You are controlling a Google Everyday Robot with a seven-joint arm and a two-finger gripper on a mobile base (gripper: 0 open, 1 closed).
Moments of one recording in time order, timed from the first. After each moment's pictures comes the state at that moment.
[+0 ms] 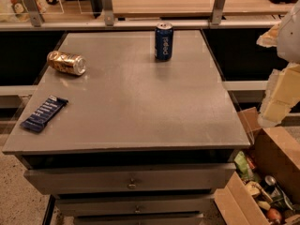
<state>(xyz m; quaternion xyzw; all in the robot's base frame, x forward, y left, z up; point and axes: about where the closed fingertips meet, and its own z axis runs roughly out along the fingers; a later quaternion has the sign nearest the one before) 0.438 -0.217 0.977 -0.60 0.78 -0.04 0.16</state>
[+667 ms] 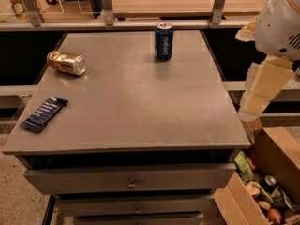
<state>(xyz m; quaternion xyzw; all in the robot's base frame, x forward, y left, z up) 0.446 -0.179 0.984 -0.63 0.76 -0.02 0.18</state>
